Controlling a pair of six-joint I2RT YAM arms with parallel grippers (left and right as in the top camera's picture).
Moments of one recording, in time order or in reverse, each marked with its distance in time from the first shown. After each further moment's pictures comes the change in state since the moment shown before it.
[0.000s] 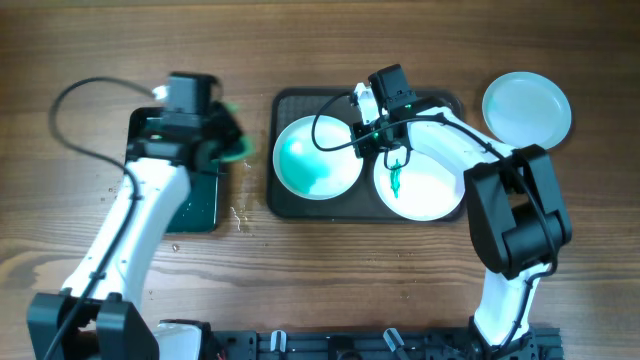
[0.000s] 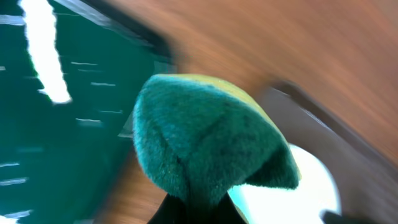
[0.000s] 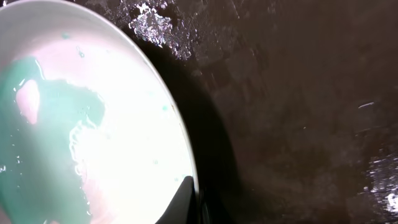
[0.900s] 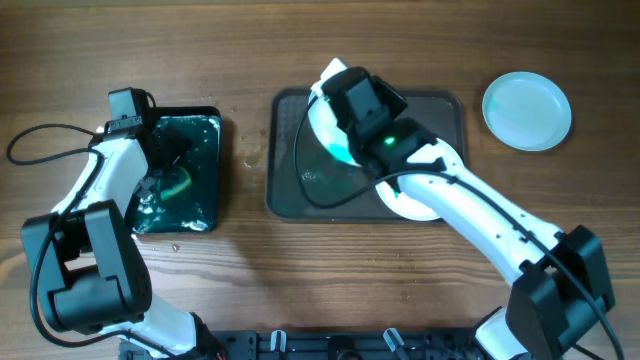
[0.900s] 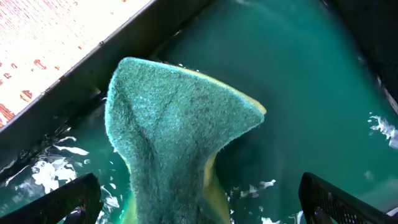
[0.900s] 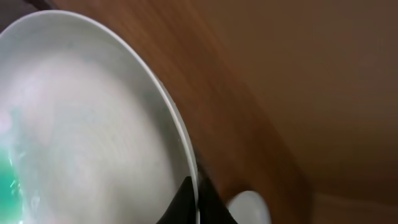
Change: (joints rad) left arm 0.337 0.290 -0.036 0.055 -0.072 0.011; right arm 0.292 -0.345 0.000 0.051 0.939 -0.576
